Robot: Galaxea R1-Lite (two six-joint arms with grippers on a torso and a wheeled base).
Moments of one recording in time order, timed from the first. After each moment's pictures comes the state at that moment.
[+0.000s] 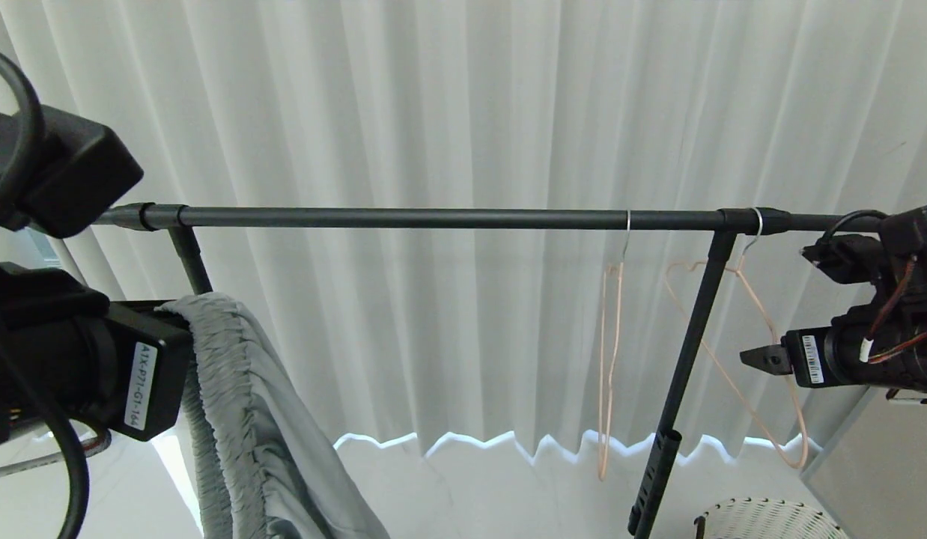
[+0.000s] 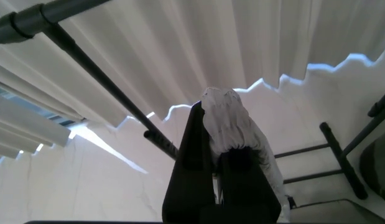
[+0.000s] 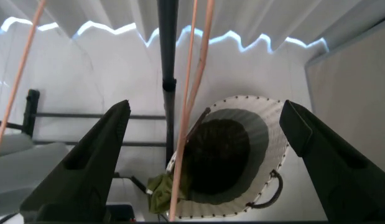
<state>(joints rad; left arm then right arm) -0.81 1.19 -1.11 0.49 0.65 -0.04 0.34 1.45 -0.95 0.22 -0.25 0.17</state>
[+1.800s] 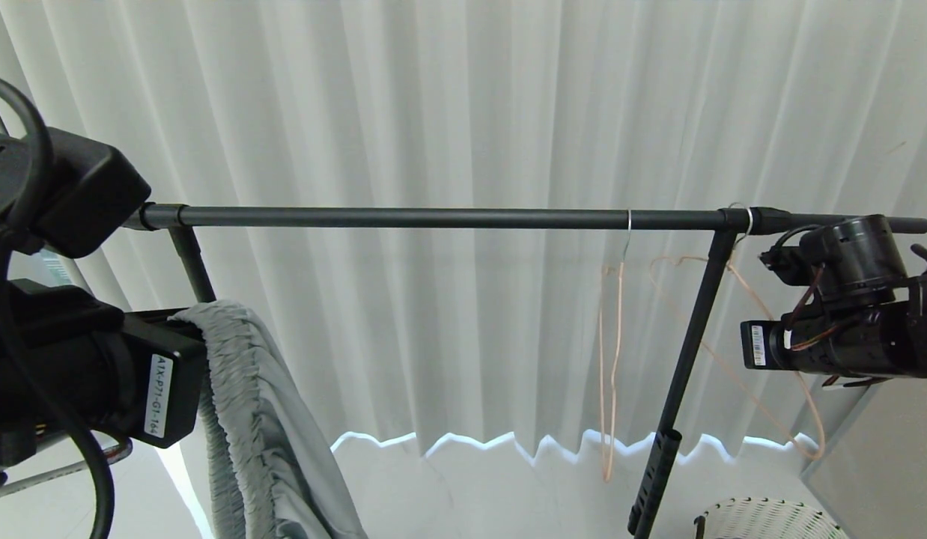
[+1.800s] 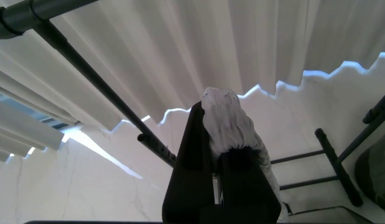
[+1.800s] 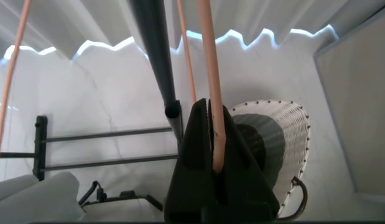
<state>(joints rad) -0.81 1.18 -1.03 0.39 0.65 -0.03 0.30 1.64 -0.98 0.07 -0.26 0.26</state>
